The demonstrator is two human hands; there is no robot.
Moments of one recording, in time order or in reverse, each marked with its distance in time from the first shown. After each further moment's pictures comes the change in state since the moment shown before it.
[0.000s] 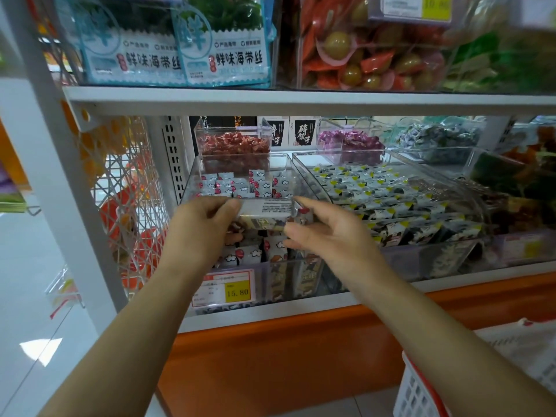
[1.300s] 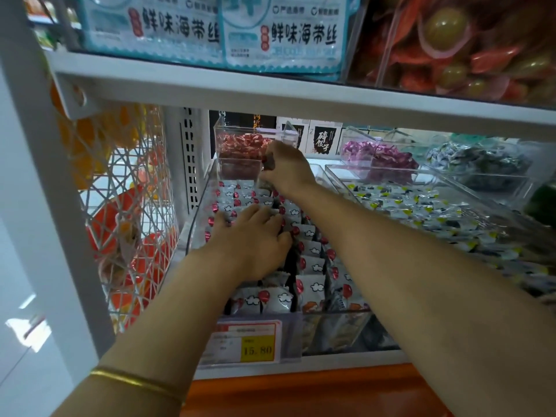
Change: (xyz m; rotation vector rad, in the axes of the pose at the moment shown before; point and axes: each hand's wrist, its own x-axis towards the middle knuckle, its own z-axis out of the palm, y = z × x) left_hand 0.085 -0.038 0.028 1.138 -0.487 0.240; right_hand 0.232 0.030 0.058 -0.938 0.043 -0.242
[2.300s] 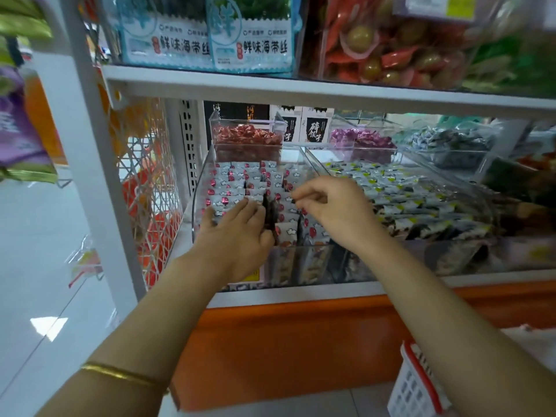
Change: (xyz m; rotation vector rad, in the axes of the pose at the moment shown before) left_hand -0.085 0.030 0.004 -0.005 0.009 -0.061; right_hand -0.187 -0.016 -0.097 0.324 -0.011 0.106
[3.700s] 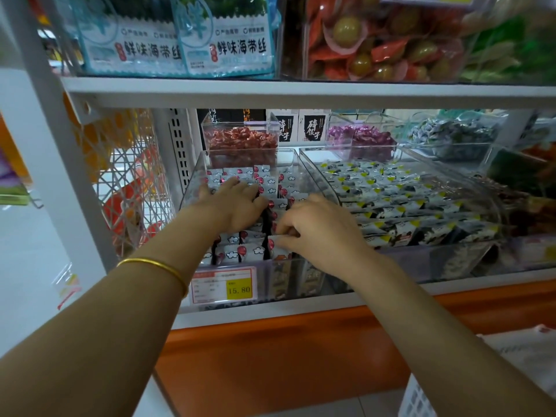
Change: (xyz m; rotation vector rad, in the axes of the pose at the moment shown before) left_hand 0.094 -0.022 -0.014 0.029 -0.016 -0.052; right_hand -0.001 0.005 0.012 -0.533 -0.142 -0.215
